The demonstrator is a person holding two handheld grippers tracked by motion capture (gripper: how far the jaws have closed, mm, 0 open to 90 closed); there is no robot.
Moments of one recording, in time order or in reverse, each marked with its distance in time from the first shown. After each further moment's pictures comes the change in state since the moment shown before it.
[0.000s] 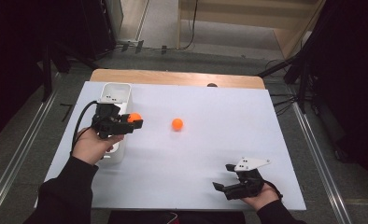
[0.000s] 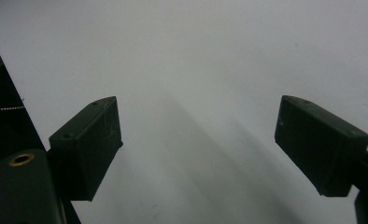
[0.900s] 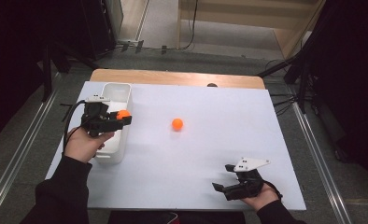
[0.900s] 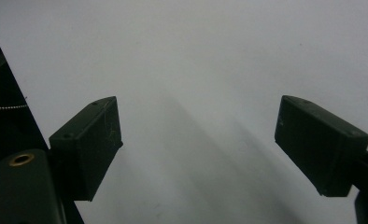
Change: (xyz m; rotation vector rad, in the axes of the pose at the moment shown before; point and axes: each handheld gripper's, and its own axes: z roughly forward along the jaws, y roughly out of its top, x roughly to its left) left arm 0.029 -0.009 -0.007 -0.030 0.072 -0.052; right arm 0.001 0.000 0.000 0.003 0.006 -0.009
